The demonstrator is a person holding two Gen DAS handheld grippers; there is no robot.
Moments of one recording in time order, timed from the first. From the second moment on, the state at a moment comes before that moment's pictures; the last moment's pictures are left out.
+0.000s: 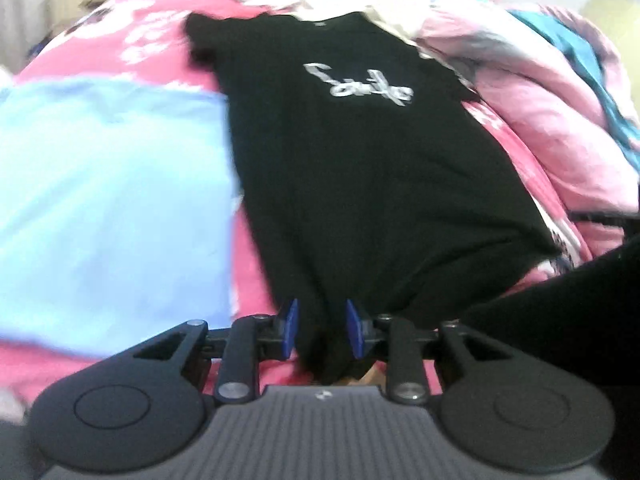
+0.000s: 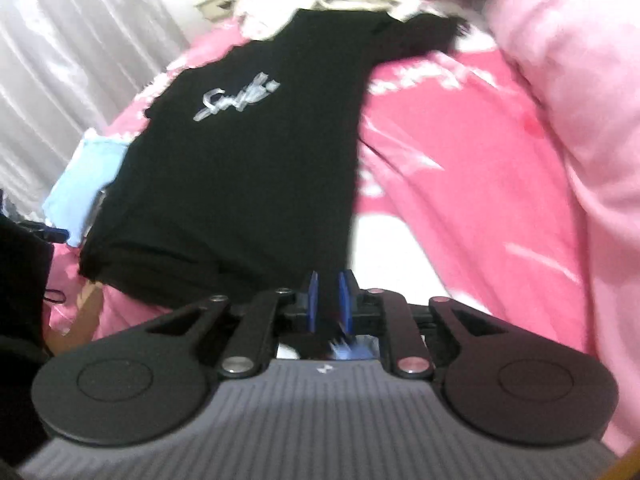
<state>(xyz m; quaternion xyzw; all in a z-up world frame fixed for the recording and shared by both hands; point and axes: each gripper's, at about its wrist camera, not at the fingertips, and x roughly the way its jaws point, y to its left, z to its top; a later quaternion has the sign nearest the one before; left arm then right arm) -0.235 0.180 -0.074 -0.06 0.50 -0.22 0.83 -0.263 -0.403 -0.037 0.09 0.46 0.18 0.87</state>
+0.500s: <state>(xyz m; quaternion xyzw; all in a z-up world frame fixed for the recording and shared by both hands) -0.223 0.118 -0.105 0.10 0.52 -0.37 0.77 -0.239 -0.258 -0.070 -0.18 0.47 0.40 0.77</state>
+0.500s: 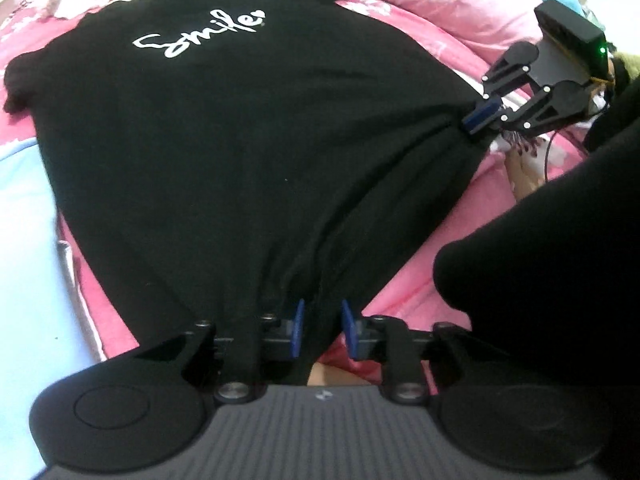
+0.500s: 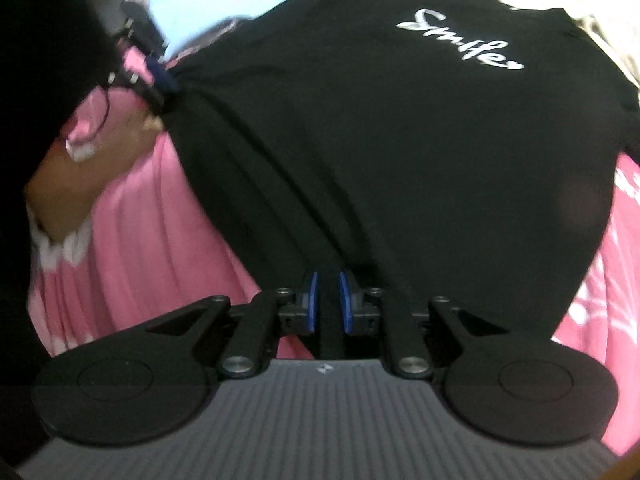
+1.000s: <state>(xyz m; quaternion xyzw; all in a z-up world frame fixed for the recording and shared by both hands) -0.220 0.089 -0.114 0.10 0.51 -0.38 0.76 -0.220 -0.255 -0.086 -0.18 0.47 0.38 0.77</state>
